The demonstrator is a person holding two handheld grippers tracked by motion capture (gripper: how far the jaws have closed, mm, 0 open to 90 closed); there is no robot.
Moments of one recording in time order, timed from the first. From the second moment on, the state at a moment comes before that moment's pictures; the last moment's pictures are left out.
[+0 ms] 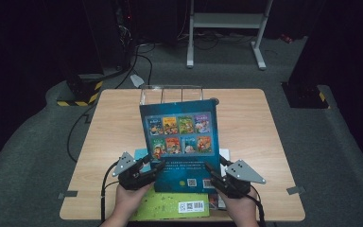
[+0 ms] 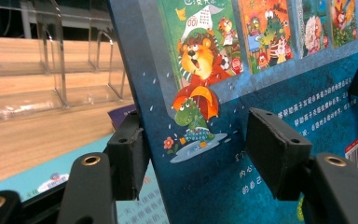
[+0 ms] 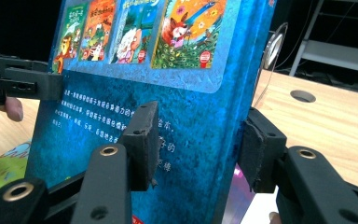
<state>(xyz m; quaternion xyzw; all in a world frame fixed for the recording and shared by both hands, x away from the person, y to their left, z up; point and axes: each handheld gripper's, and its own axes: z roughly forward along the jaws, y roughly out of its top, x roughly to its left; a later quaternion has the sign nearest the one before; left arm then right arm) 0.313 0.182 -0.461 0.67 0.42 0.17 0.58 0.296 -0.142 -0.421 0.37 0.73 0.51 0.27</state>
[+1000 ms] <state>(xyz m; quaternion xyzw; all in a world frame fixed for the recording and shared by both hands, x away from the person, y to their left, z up) 0.313 0.189 -0.451 0.65 0.41 0.24 0.60 0.308 -0.130 -0.413 0.35 0.70 0.54 0.31</state>
